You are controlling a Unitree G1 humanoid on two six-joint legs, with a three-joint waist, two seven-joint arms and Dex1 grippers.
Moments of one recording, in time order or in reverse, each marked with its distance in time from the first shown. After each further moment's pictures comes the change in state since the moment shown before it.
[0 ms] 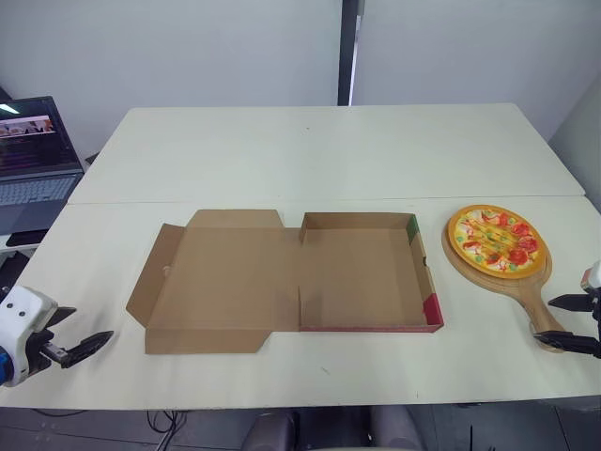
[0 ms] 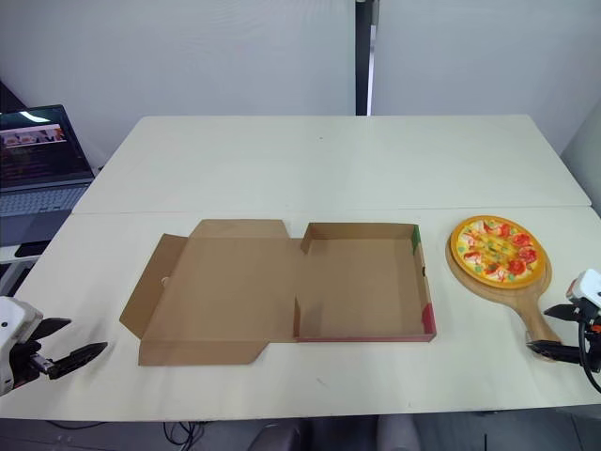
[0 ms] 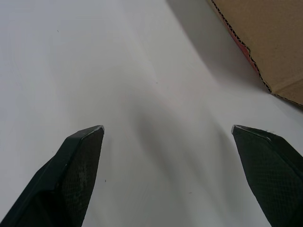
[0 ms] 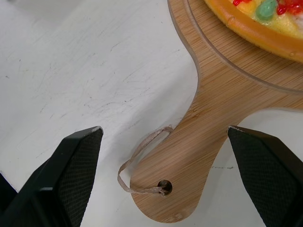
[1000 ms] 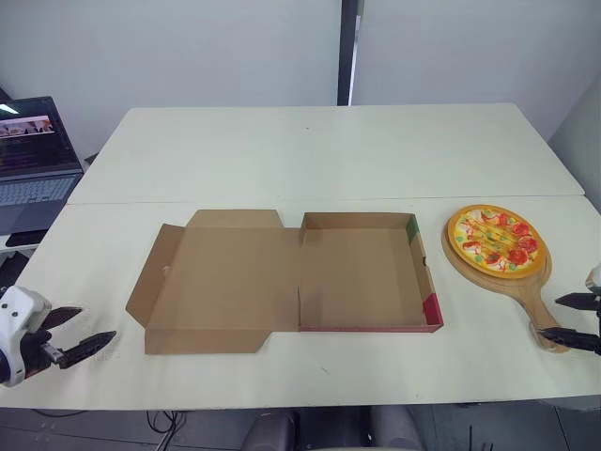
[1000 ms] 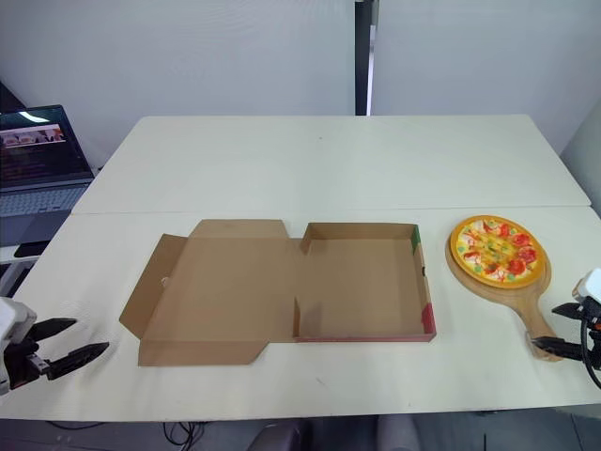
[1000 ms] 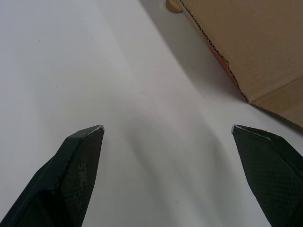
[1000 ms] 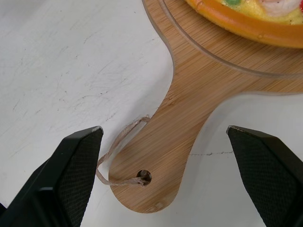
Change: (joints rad) left arm -0.060 0.003 0.006 0.098 -0.048 -0.035 -0.138; right arm -0.003 0.000 0.000 0.047 -0.004 -0.018 -0.050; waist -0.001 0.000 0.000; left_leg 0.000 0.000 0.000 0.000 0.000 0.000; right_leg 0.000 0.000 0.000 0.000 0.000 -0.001
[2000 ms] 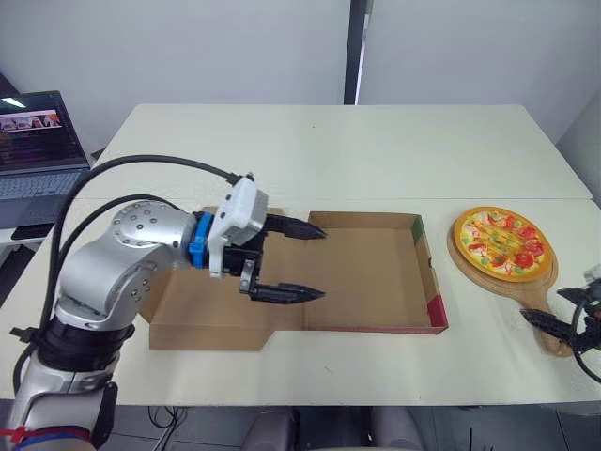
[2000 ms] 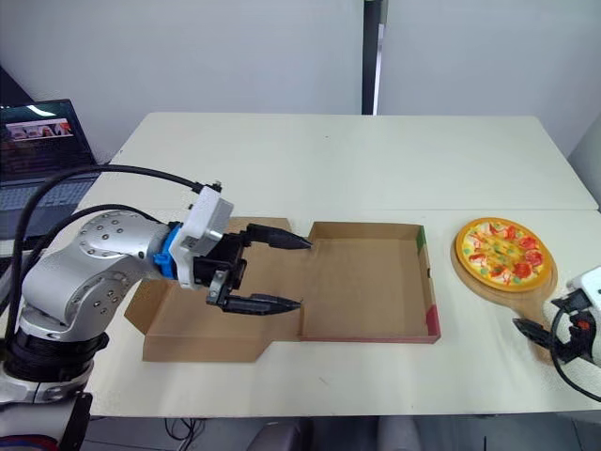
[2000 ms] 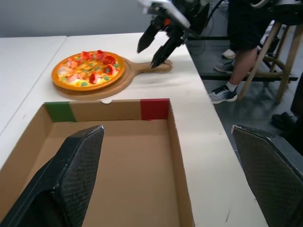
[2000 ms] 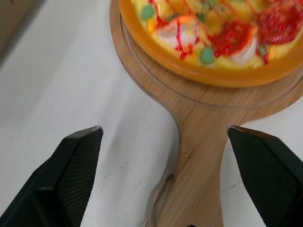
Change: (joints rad) left arm -0.809 -0.190 -0.698 -0.708 -0.346 0.436 -0.069; right arm 0.126 0.267 -0.229 -0.606 0.109 0.601 -0.481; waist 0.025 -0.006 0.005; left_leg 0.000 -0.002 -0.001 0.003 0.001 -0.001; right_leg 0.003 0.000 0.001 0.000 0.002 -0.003
